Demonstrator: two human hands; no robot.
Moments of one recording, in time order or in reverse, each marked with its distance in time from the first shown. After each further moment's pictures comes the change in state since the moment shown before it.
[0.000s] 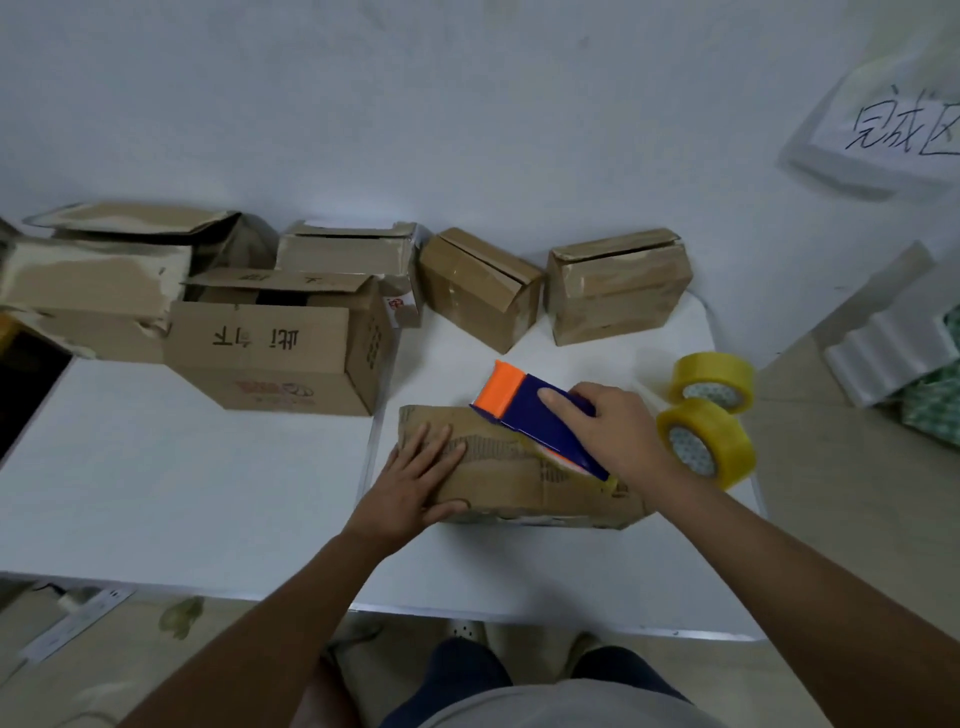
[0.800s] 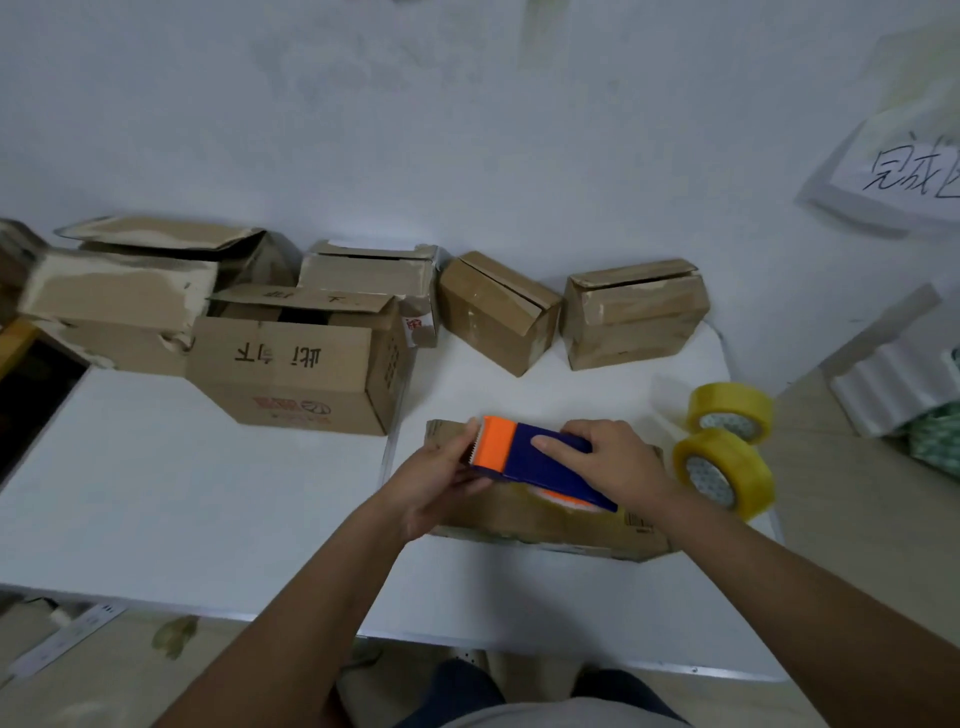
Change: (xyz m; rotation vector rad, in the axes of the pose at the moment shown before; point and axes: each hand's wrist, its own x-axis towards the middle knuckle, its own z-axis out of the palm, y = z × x) left_hand 0.037 0.068 -0.100 -1.535 -0.066 -0.757; right_hand 0.007 -0.013 0.011 -0.039 -0.186 -0.037
